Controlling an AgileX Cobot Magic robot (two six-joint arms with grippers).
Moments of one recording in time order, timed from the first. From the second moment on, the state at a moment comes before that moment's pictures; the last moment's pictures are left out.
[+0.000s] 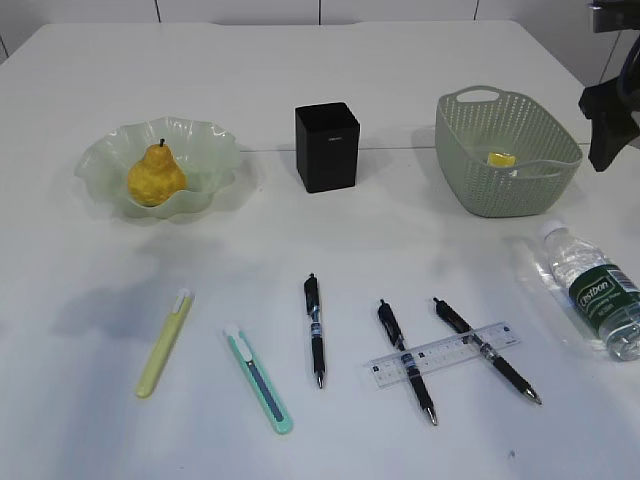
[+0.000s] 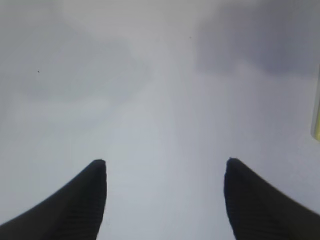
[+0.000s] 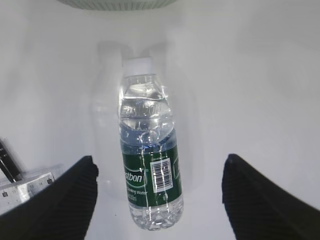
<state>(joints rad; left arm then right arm) -0.16 1.42 -0.98 0.18 0.96 -0.23 -0.03 1.86 -1.68 -0.11 1.25 -0.05</state>
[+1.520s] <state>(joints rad) -0.16 1.42 -0.98 0.19 0.97 -0.23 -0.03 2.01 -1.68 -0.06 1.23 -0.02</state>
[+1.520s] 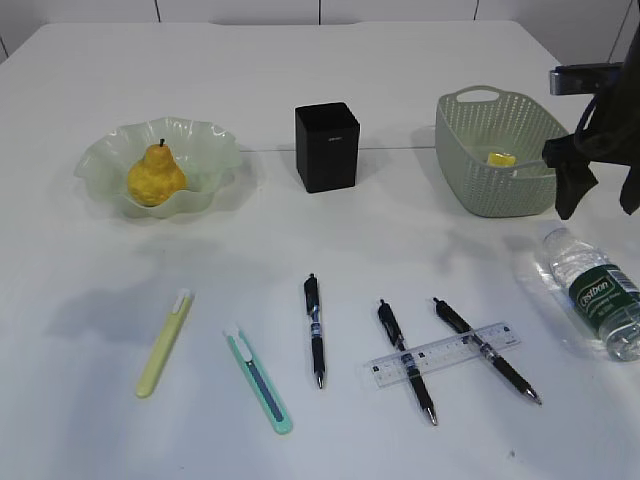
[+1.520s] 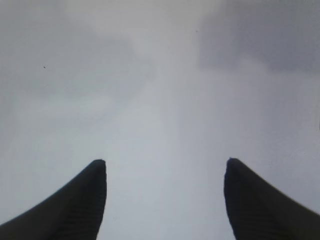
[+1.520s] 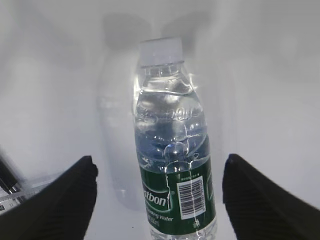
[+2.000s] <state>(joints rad) -0.16 1.42 -0.98 0.21 0.97 -0.23 -0.03 2.06 -1.68 -0.08 1.23 -0.01</state>
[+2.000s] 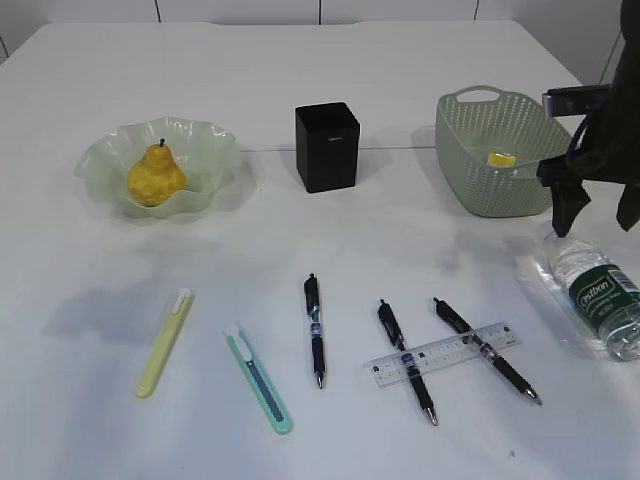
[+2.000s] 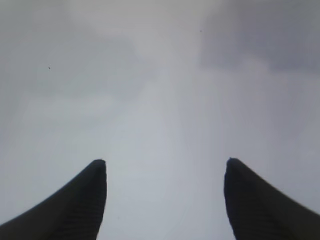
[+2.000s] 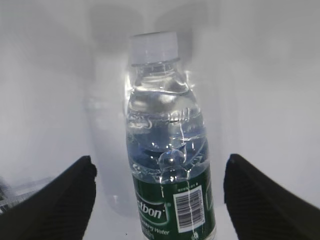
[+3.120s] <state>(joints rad) -0.16 1.42 -0.98 0.22 1.01 -0.23 -0.03 2.20 -1.68 -0.10 1.22 -0.02</state>
